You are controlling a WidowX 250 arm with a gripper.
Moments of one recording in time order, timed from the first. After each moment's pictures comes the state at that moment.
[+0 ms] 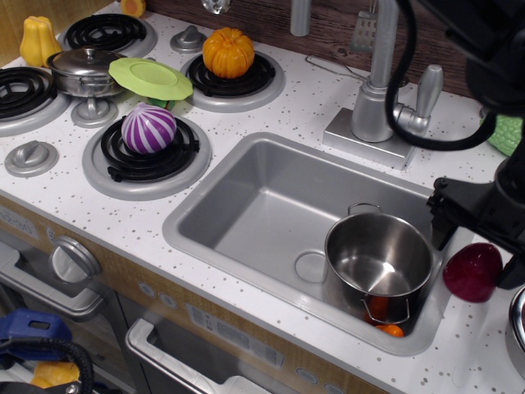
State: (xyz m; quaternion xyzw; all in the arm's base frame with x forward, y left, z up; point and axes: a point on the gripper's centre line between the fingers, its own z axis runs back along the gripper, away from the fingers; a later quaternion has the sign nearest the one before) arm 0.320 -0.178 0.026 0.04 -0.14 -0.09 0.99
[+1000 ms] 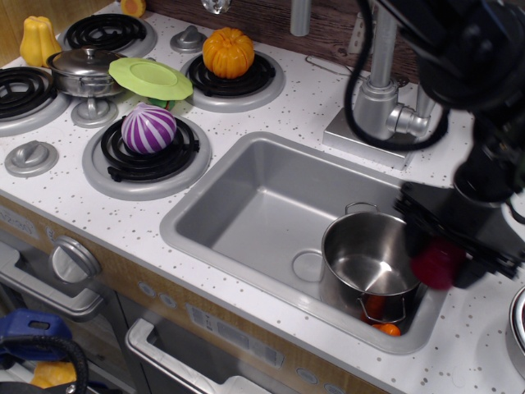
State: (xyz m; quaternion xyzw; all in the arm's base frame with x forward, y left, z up) arm 0.312 -0.151 0.022 0.04 -0.09 -0.10 0.99
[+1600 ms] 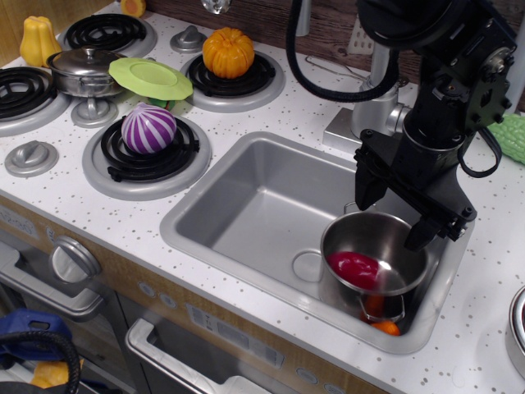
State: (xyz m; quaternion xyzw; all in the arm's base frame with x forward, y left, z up) arm 0.313 -0.111 0.043 0.06 -0.08 -0.18 0.98
